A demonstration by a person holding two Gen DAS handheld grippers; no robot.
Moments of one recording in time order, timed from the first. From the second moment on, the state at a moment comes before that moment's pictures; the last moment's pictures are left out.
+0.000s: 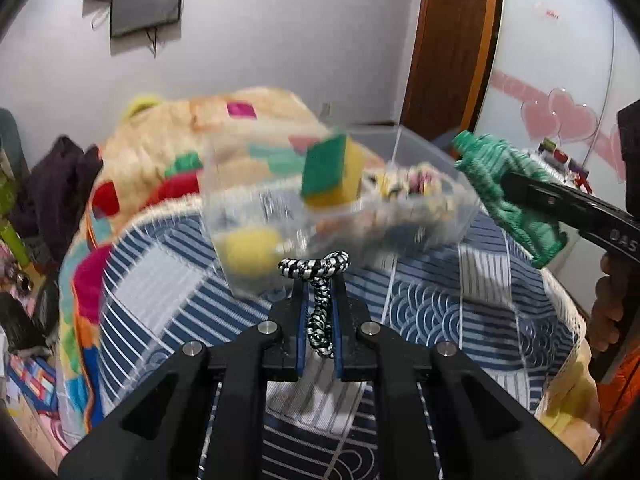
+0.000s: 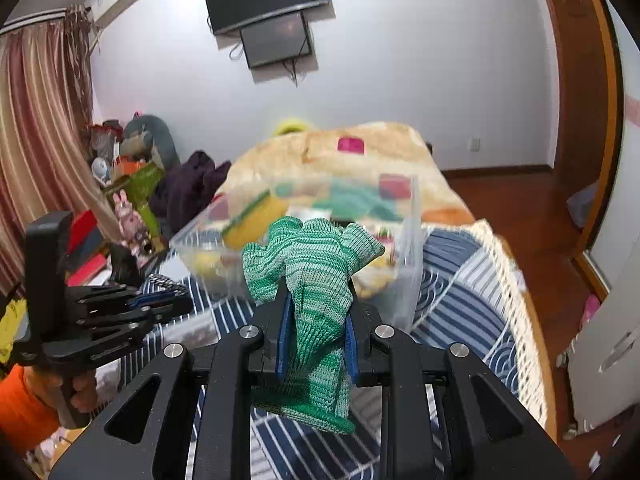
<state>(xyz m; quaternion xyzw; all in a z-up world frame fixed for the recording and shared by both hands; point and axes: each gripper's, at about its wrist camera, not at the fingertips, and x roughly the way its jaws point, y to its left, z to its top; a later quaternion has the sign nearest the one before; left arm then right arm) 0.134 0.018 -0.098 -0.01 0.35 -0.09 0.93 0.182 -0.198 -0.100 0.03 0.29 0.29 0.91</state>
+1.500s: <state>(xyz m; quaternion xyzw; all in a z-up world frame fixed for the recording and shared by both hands) 0.204 0.043 -0.094 -0.05 0.35 -0.06 0.93 0.252 -0.149 -0.114 -0.03 0.35 0.24 0.91</state>
